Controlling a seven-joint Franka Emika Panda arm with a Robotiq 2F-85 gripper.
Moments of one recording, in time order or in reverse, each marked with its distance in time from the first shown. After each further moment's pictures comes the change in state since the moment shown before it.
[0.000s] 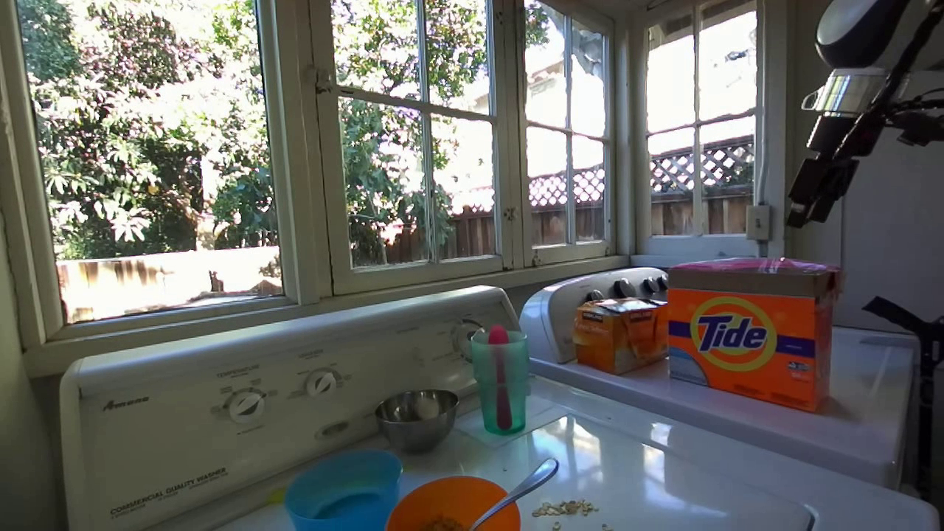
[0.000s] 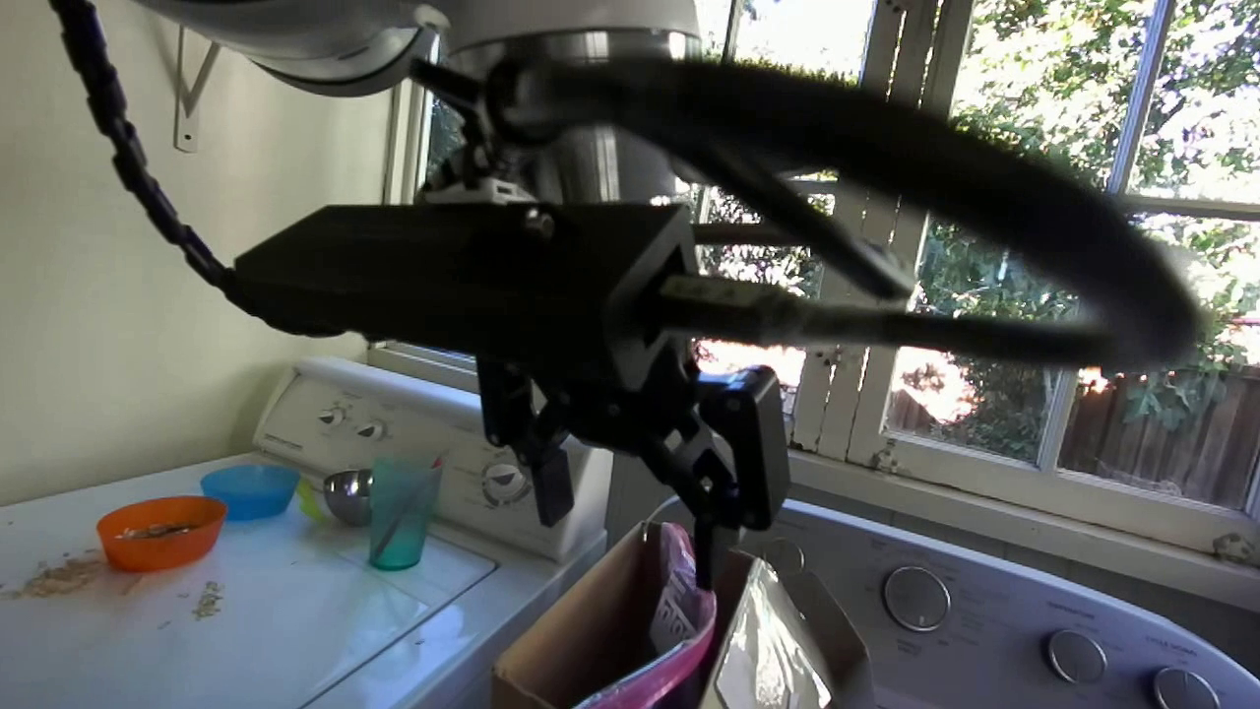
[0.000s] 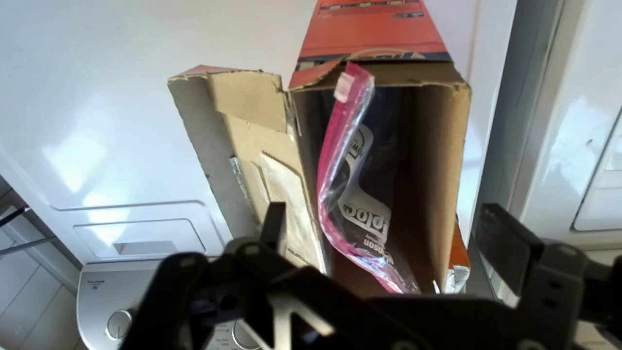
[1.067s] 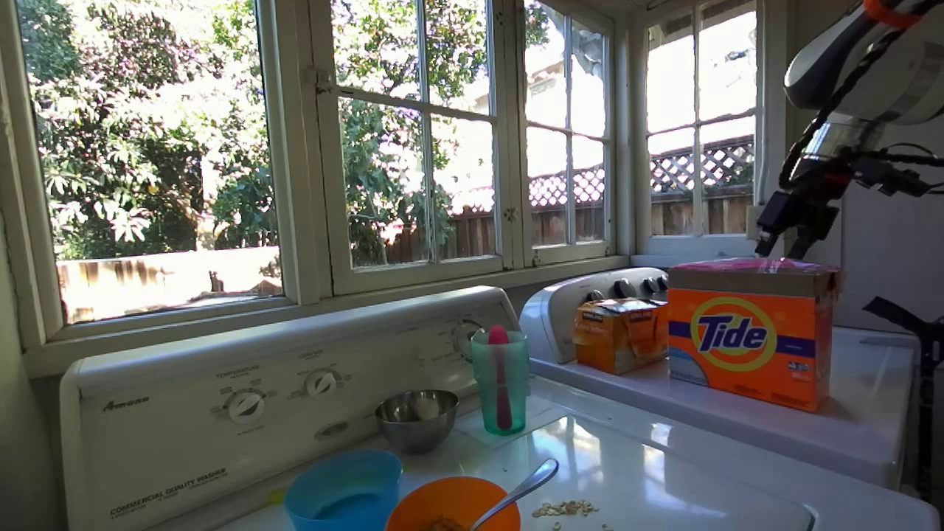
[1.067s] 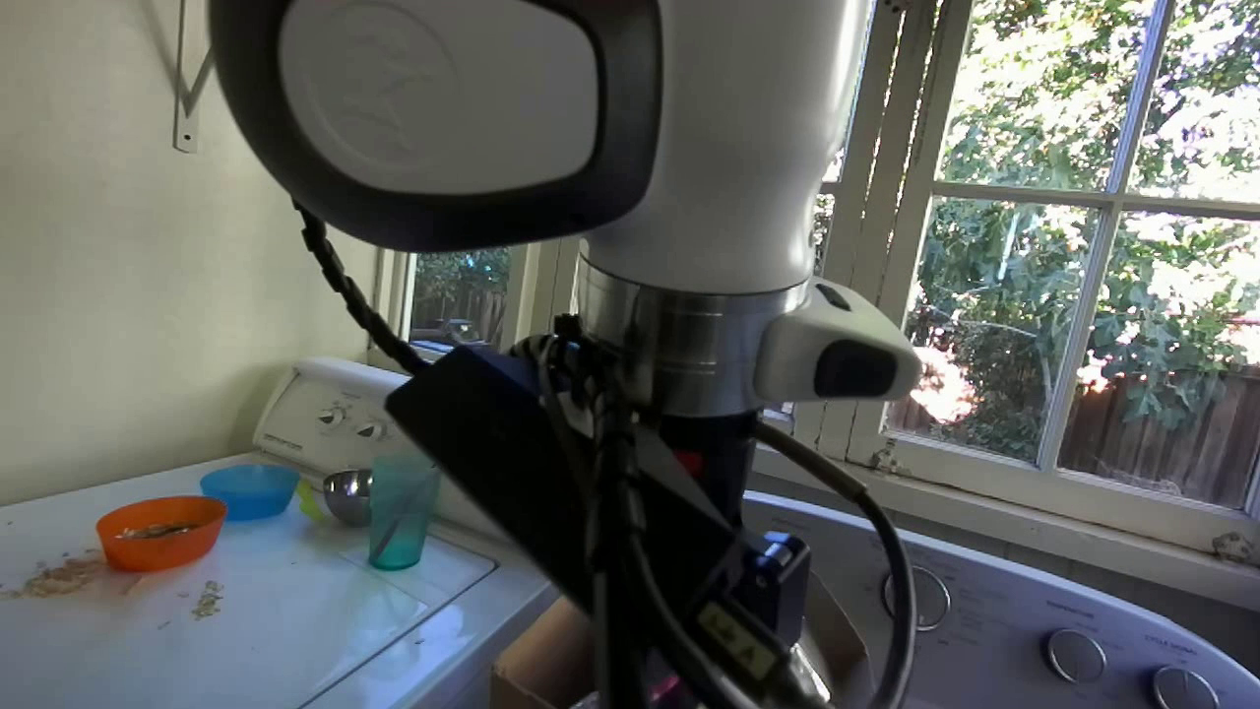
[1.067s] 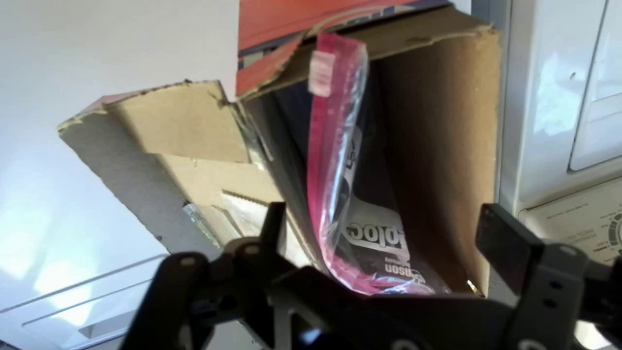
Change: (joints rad) arm -0.155 0.209 0.113 0.151 0.278 -0.085 0.010
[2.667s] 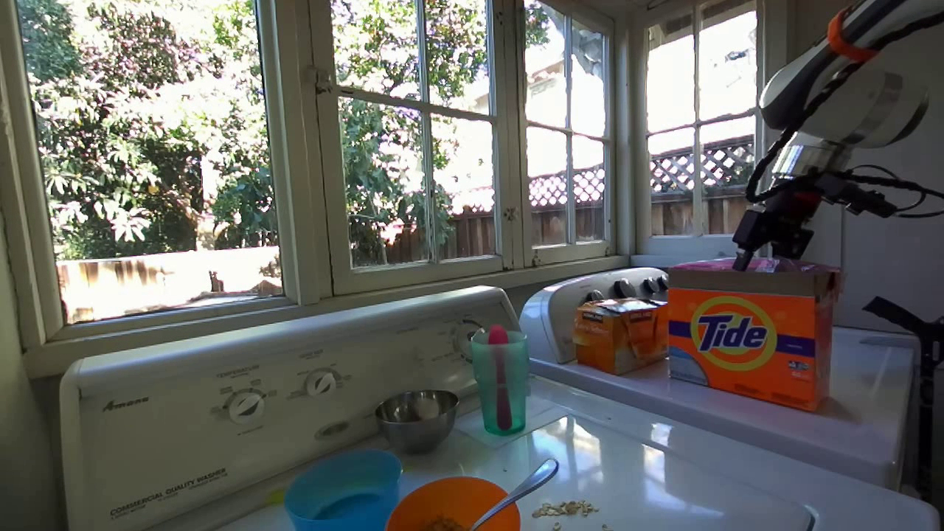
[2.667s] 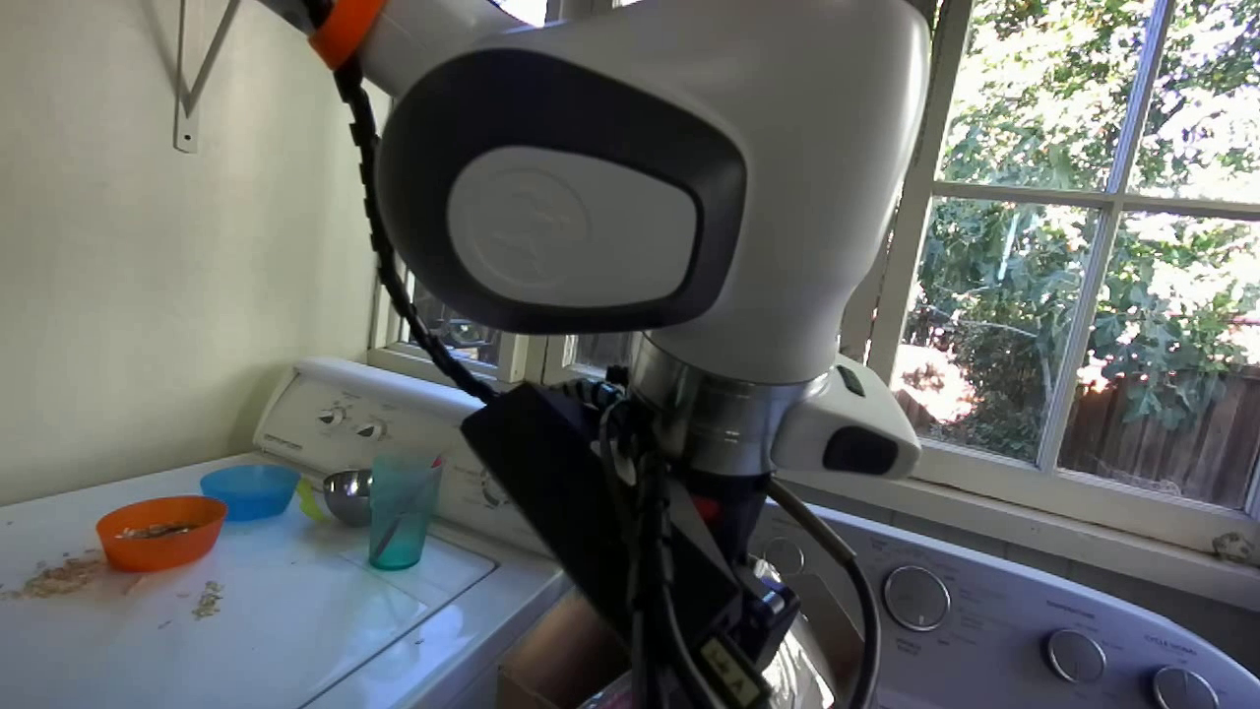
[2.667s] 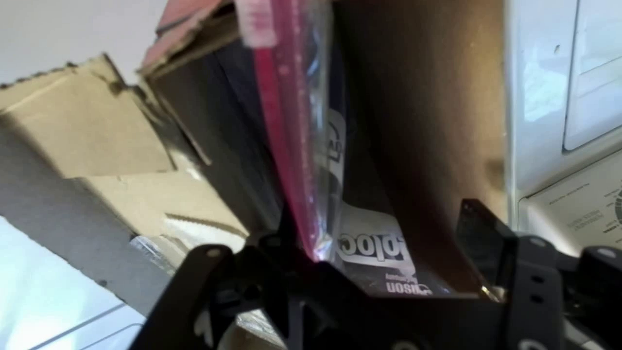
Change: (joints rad) arm -0.062 0.132 0.073 0.141 0.047 -0.083 0.095
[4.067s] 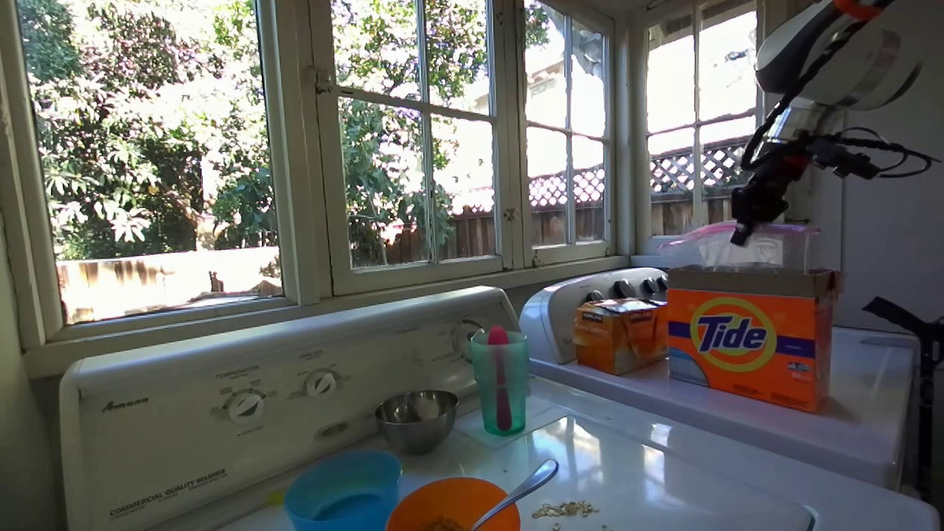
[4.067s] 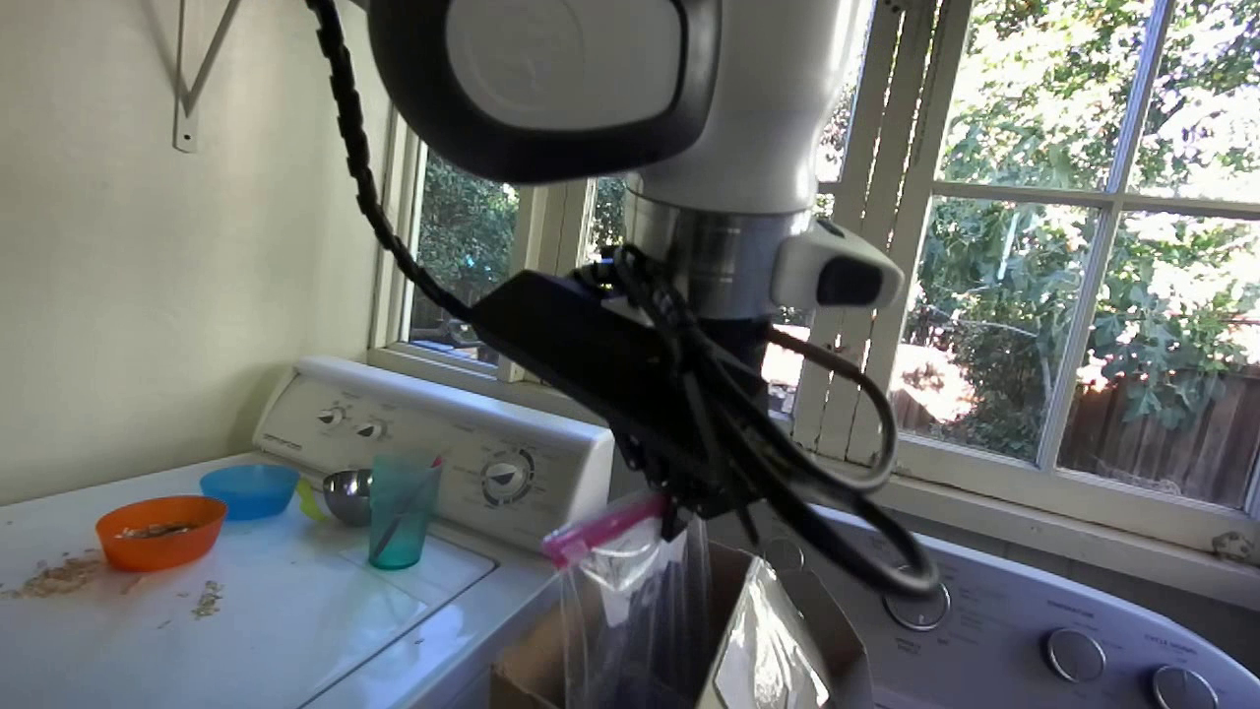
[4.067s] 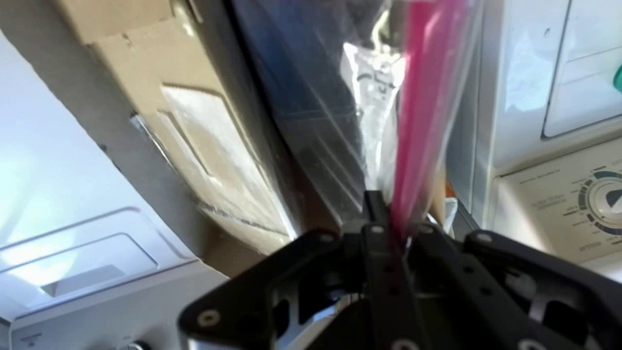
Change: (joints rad) arm 0.010 -0.070 0.030 0.038 -0.079 0.008 -0.026
